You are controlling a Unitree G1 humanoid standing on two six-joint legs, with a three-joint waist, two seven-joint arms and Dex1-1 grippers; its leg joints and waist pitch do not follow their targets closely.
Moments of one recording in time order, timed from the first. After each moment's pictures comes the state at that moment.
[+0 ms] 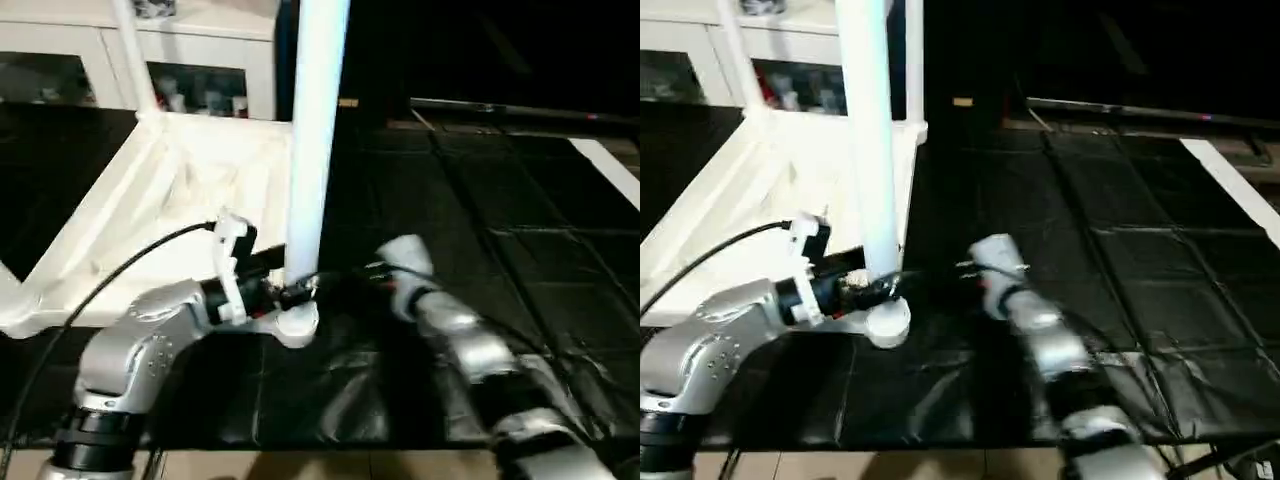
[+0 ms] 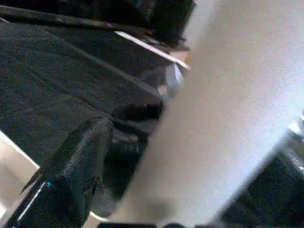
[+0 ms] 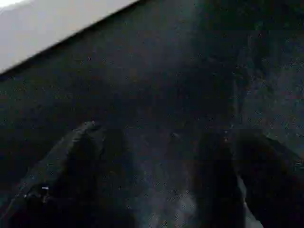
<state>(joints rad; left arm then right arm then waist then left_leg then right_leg) -0.28 0.37 -0.06 -0.09 -0.52 0.60 -0.85 -0.49 -0.15 0.11 0.72 0.05 0.07 0.39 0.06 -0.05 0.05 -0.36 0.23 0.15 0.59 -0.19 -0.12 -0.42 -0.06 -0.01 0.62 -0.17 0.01</state>
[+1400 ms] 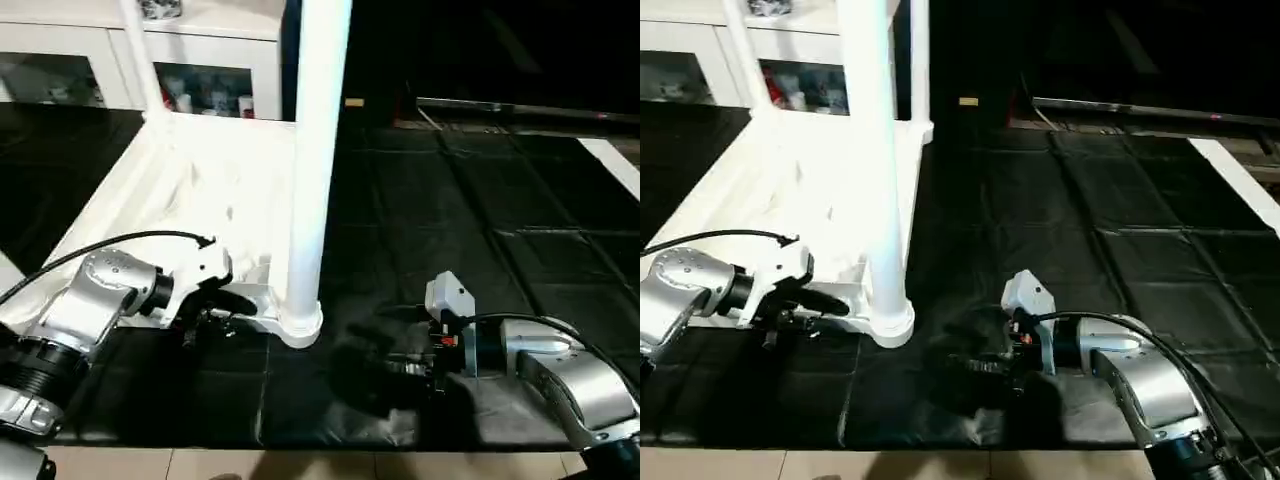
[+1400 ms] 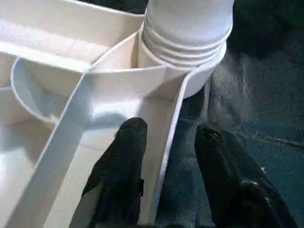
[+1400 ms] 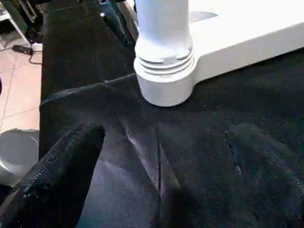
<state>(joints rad) -0.53 0.70 -0.33 0.44 -0.14 0.22 -1.35 -0.19 -0.51 0.21 0.00 0.30 0.40 1.08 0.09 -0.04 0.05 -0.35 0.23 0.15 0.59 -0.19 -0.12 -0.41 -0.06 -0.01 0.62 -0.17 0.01</state>
